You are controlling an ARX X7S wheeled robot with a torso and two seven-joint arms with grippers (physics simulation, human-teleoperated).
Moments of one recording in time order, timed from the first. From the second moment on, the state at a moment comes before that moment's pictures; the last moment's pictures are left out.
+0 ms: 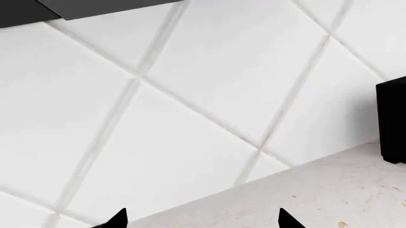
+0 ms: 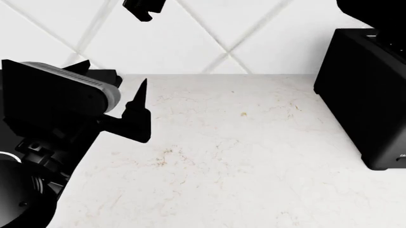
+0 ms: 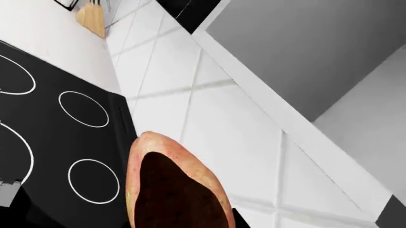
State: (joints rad) left arm -0.86 -0.82 0.30 0.79 -1.31 -0.89 -0.75; right arm 1.94 0.30 -0.86 0.03 0.90 0.86 -0.30
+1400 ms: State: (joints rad) left arm -0.87 -0.83 0.31 0.78 -1.32 -0.87 -0.76; right arm 2.34 0.03 -0.51 1.05 0.23 0.64 -0.28
